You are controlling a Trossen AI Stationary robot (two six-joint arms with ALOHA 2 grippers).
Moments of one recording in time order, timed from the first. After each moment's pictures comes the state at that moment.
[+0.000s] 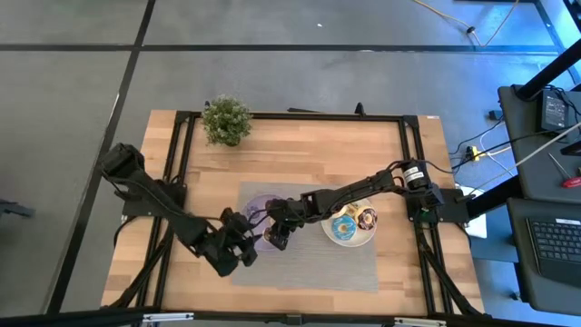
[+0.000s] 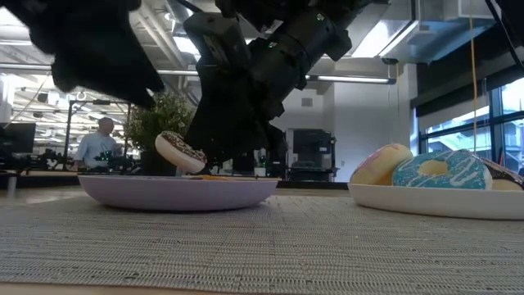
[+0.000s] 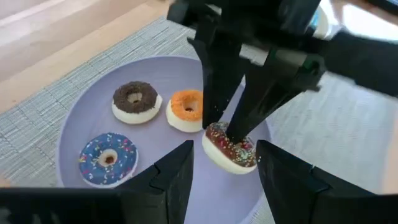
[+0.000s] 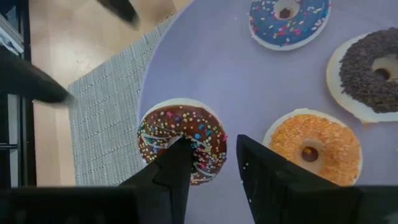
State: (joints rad) left arm -0.67 1.55 0.88 -0.37 -0.81 -1.17; right arm 0.18 2.12 1.46 -0.18 -0.07 0.65
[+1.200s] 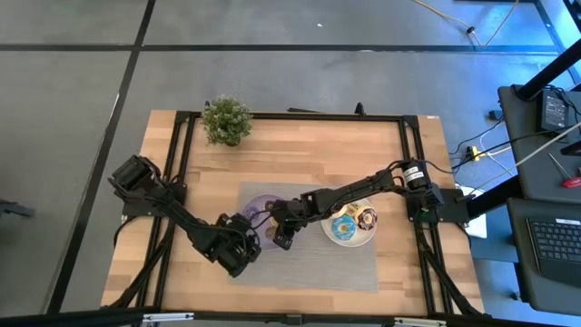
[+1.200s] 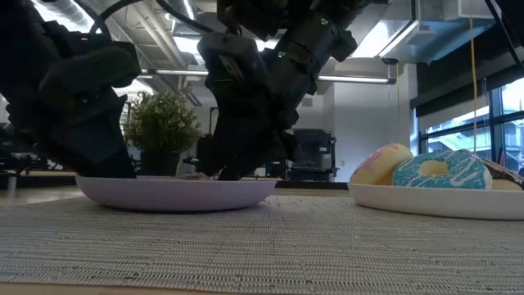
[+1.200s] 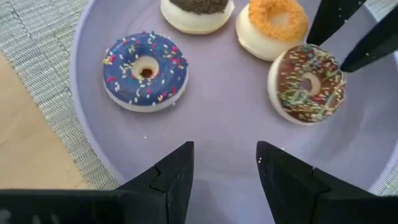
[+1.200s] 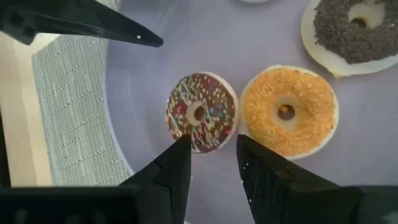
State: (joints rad) left arm -0.64 1.74 0.88 -0.48 -0.66 -1.51; right arm 0.18 2.12 1.46 -0.29 -0.09 0.65
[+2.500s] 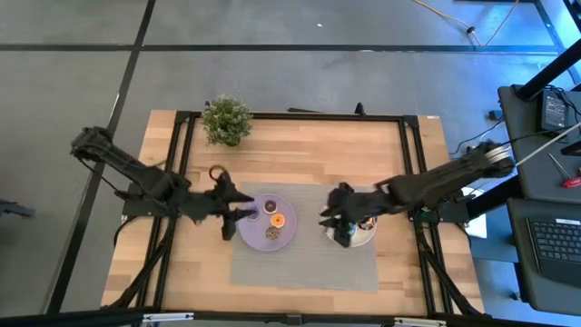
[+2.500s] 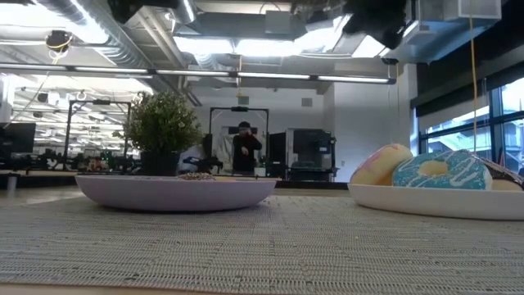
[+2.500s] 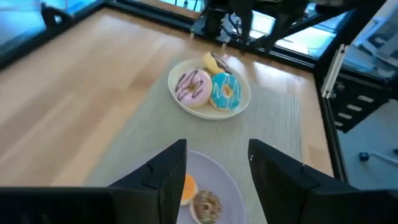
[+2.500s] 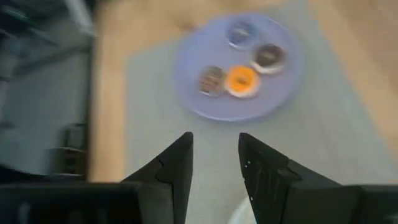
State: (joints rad) left arm -0.48 1.07 0.88 -0.36 -0.57 -0.57; right arm 0.34 1.39 1.10 -0.47 0.18 0.57
